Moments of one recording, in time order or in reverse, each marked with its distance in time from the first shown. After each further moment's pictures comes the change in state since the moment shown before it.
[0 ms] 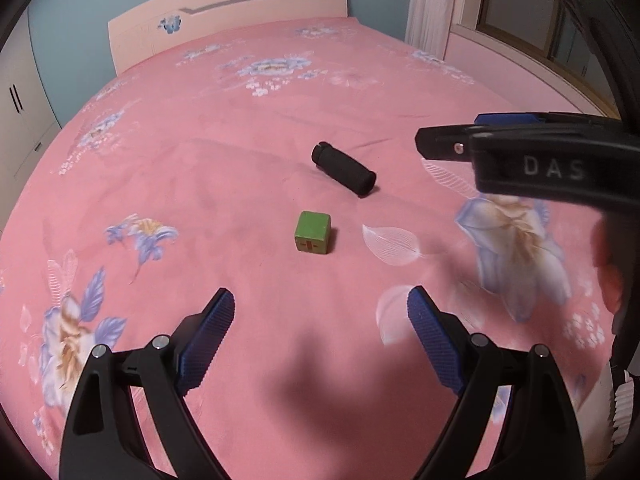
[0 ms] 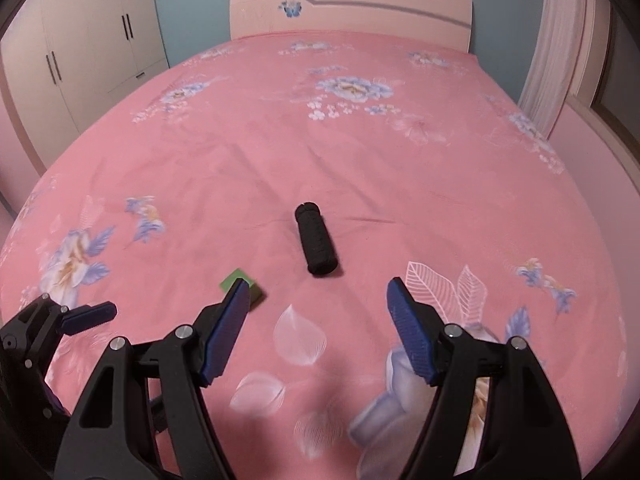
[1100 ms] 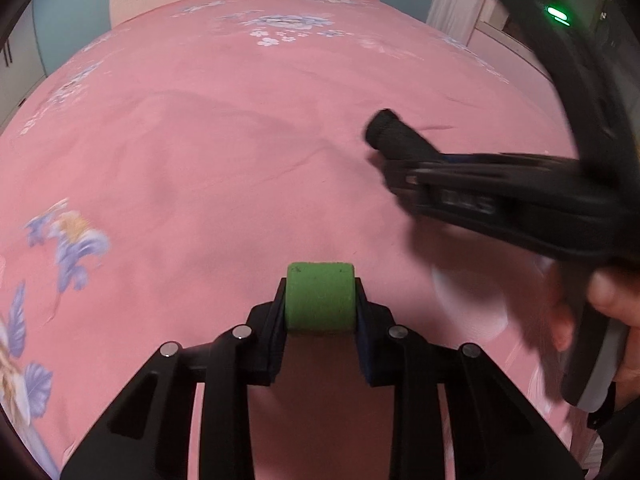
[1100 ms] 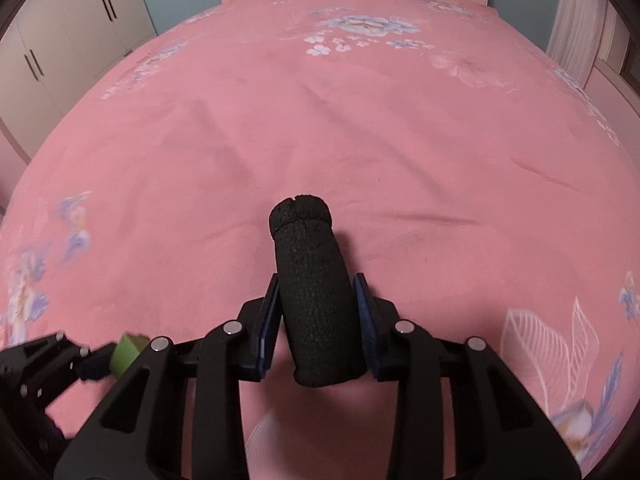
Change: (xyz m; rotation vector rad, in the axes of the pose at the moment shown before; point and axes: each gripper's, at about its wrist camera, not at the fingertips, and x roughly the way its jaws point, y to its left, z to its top) left arm 0.105 0.035 0.024 -0.110 0.078 -0.069; right arm 0.153 -0.003 0.021 0.037 0.130 0.068
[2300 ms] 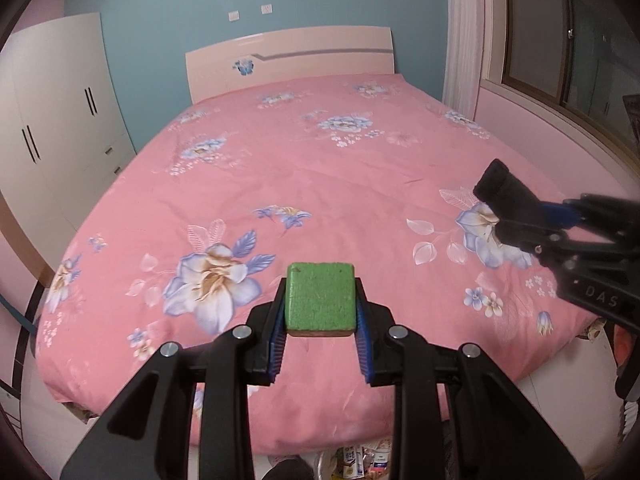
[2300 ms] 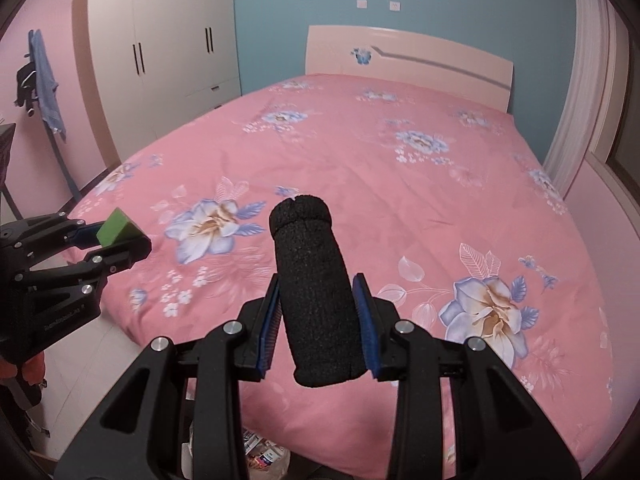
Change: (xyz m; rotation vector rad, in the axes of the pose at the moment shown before) left arm -0.369 0.015 -0.173 0.035 -0.284 0.222; right arm -0.371 0.173 -0.204 -0.212 -0.287 0.042
